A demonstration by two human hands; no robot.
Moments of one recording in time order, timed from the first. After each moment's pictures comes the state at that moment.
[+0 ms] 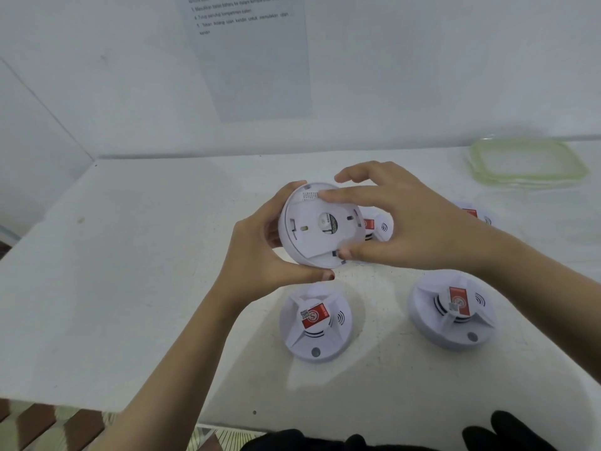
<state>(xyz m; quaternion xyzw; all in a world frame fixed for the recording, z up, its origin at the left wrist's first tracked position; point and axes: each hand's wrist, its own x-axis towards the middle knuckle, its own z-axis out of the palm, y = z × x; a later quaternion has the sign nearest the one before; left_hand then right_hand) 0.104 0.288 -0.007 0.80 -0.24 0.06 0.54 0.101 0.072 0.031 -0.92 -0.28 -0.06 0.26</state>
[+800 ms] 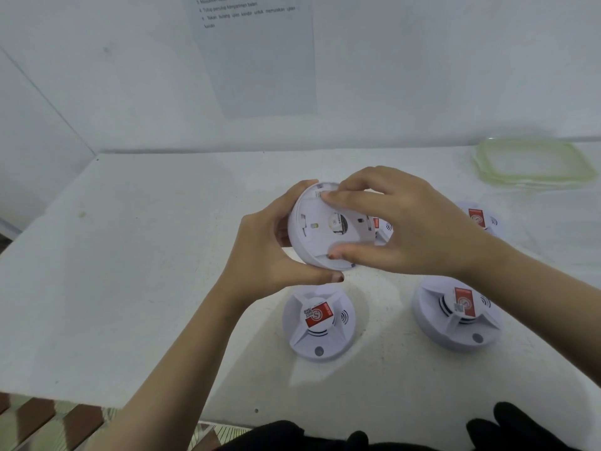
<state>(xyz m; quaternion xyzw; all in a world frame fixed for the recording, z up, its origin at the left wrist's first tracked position) 0.102 0.286 0.000 0.80 -0.26 0.04 0.54 0.108 0.079 0.020 -0.87 -0.39 -0.23 0.20</state>
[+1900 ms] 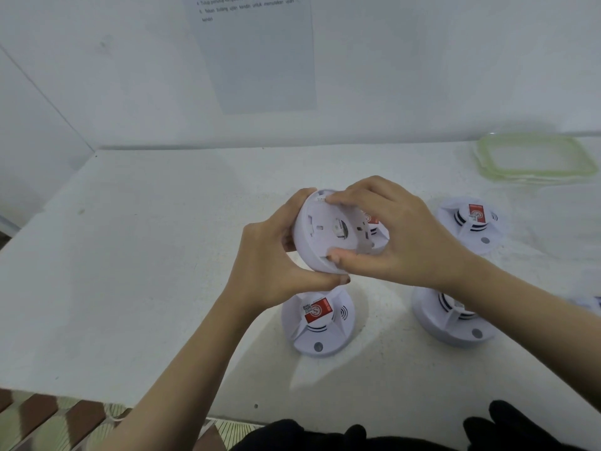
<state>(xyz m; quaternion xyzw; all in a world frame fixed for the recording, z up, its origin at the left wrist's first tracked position) 0.090 0.278 -0.009 0.84 -0.24 0.09 0.48 0.097 0.086 -0.002 -0.88 -0.31 -0.18 0.32</state>
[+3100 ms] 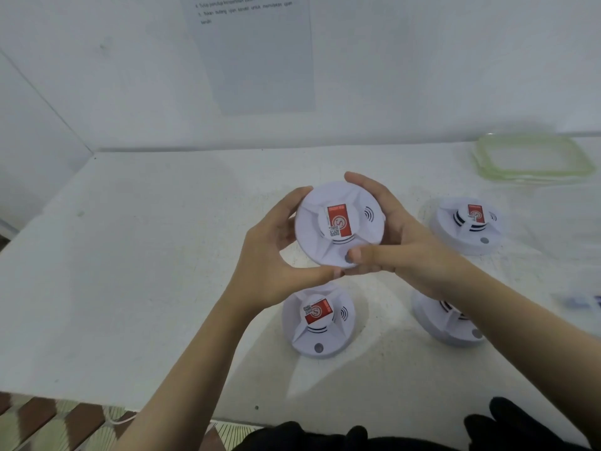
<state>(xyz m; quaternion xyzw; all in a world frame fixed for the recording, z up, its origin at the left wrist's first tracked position) 0.093 0.282 -0.019 0.80 -0.20 0.04 0.56 0.089 0.079 -0.018 -0.60 -0.17 0.16 0.76</state>
